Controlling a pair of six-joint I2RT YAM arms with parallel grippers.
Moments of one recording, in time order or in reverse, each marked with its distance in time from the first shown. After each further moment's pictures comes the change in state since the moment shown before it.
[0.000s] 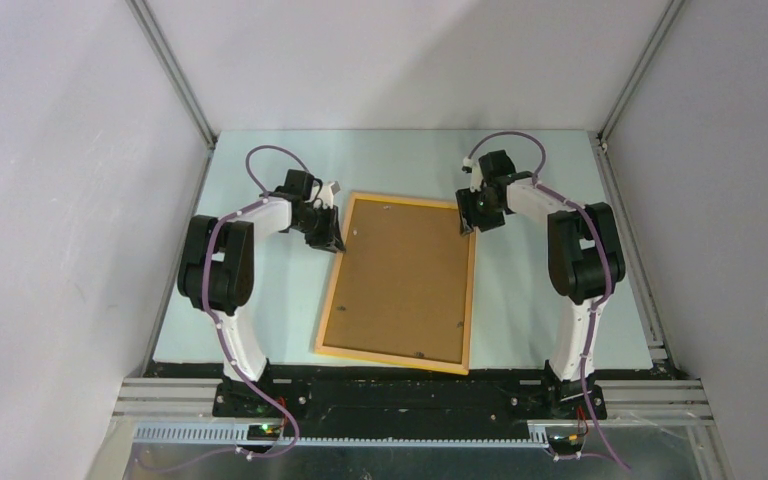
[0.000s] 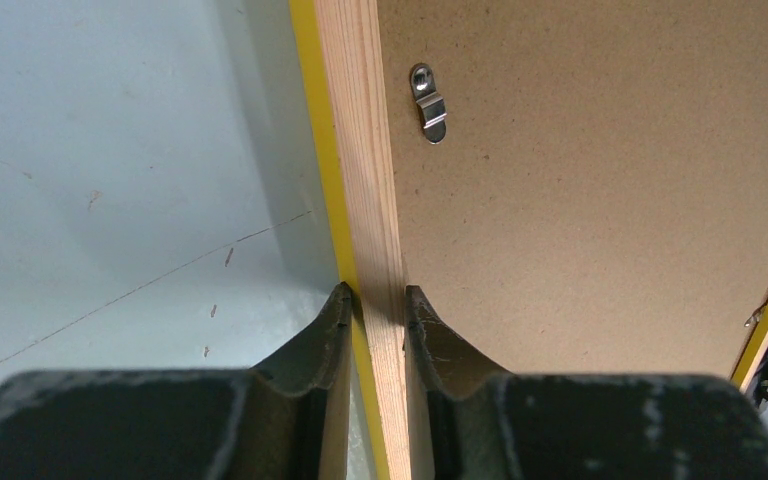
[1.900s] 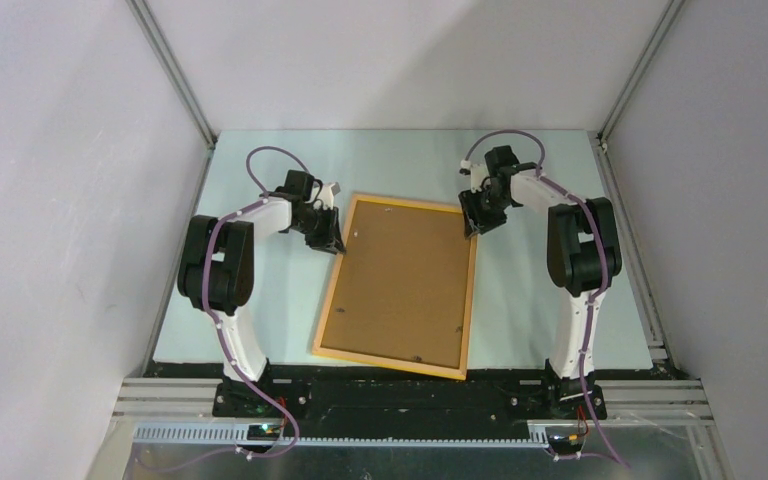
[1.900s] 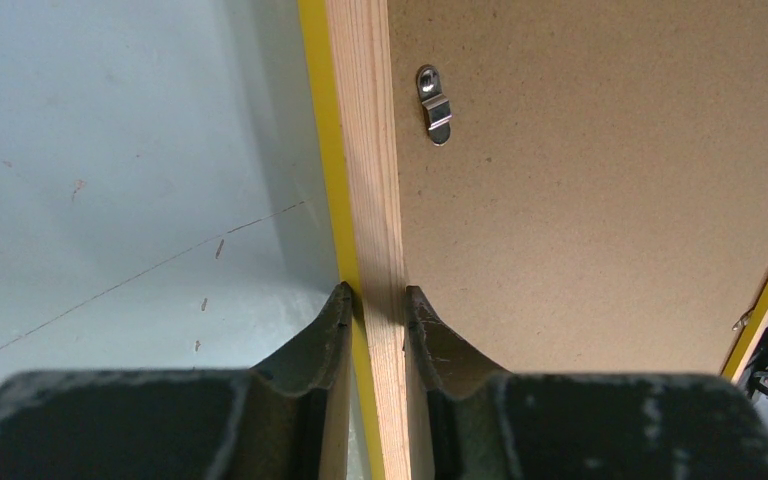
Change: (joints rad) left arm 0.000 0.000 0.000 -0.015 0.009 0.000; right arm -0.037 0.067 0.105 -0.154 -0.116 -0.191
